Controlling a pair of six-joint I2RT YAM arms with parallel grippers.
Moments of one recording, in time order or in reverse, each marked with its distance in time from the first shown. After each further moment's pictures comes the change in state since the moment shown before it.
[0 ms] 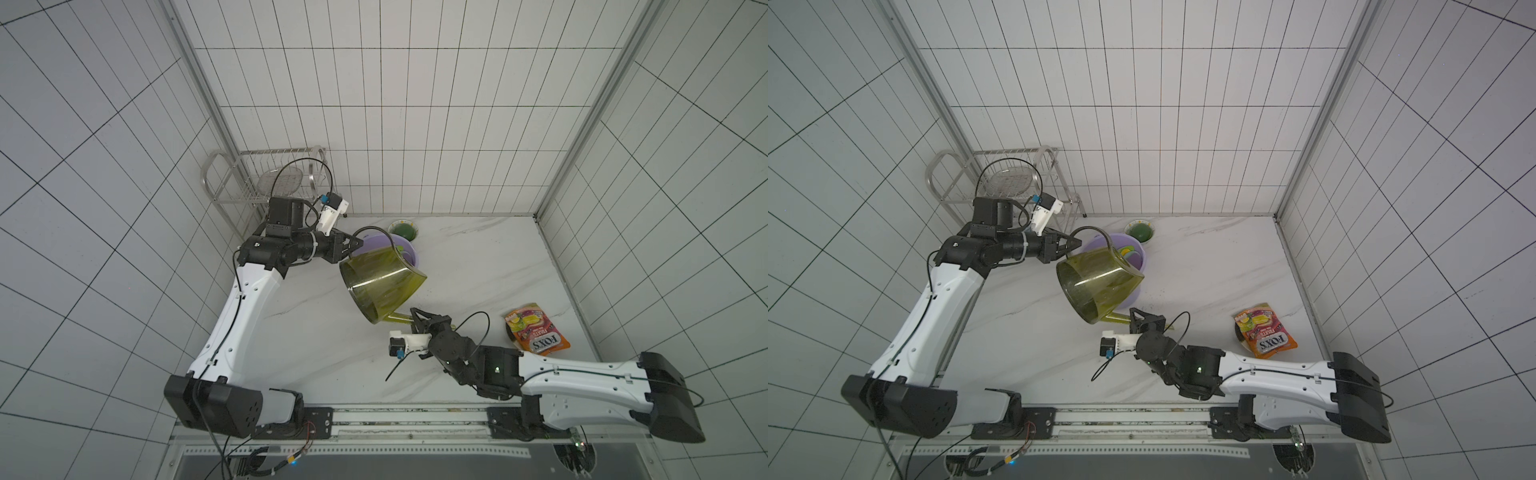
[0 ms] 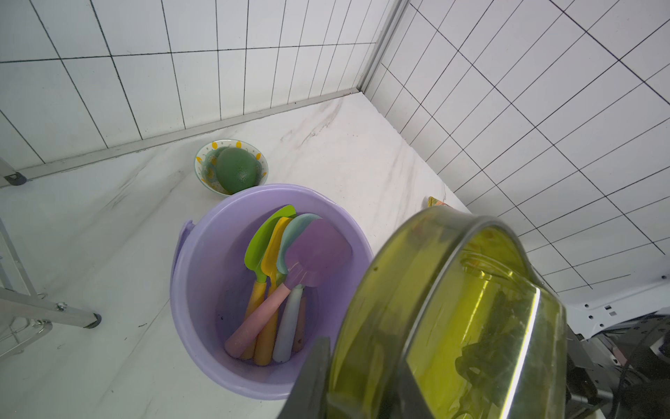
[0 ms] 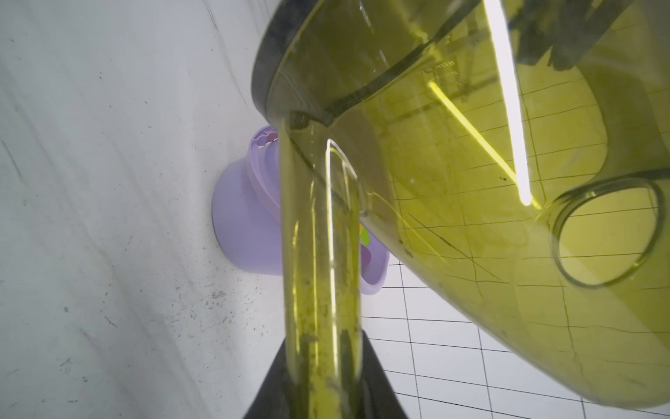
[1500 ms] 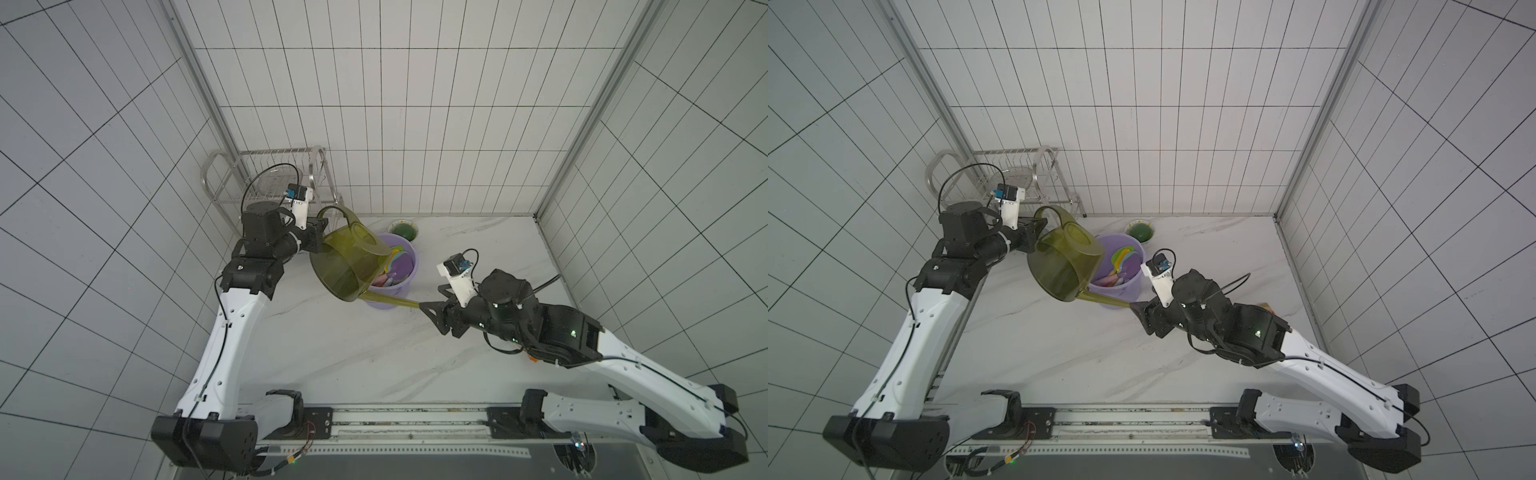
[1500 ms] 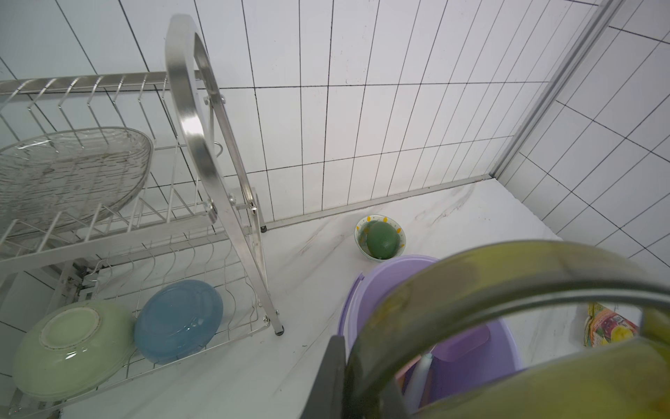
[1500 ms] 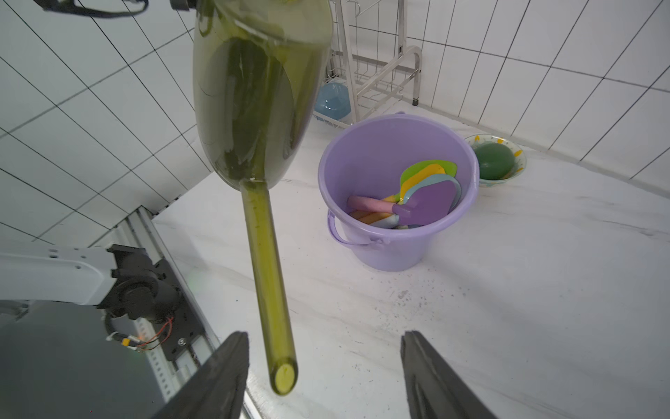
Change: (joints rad) left arm 0.072 -0.147 -0.156 0.289 -0.382 -0.033; right arm -0.281 -0.107 0.545 -0.687 -0.609 1.147
